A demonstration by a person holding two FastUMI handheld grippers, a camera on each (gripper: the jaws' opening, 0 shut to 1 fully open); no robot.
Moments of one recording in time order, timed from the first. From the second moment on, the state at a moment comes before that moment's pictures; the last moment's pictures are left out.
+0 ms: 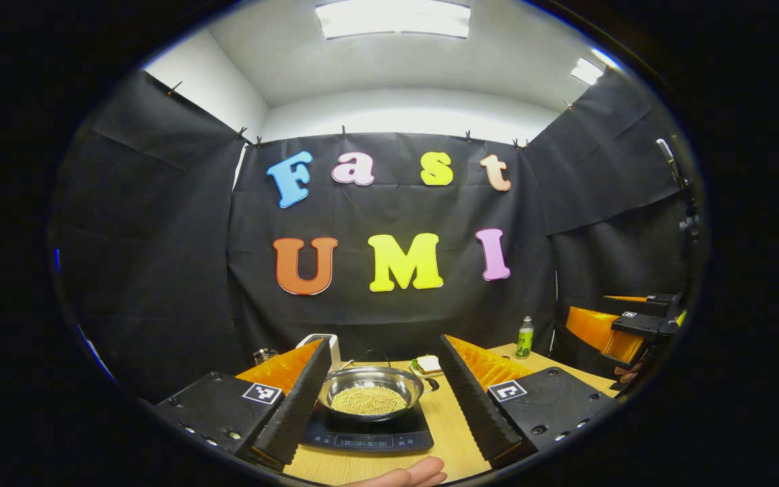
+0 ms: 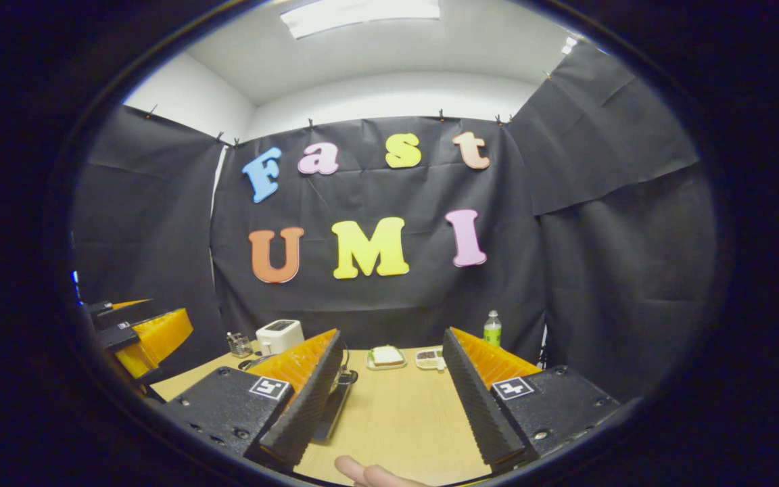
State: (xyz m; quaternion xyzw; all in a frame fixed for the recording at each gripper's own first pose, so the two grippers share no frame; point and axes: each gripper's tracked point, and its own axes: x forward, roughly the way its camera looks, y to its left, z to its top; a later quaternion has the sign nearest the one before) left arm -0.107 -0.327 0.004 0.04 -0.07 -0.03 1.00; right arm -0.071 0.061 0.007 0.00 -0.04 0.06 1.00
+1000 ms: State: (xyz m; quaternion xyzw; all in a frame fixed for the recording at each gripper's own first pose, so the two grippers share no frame) left arm -0.110 -0.299 -0.003 0.01 -0.08 -0.04 1.00; right arm -0.082 0.070 0.003 -0.01 -0.05 0.09 0.99
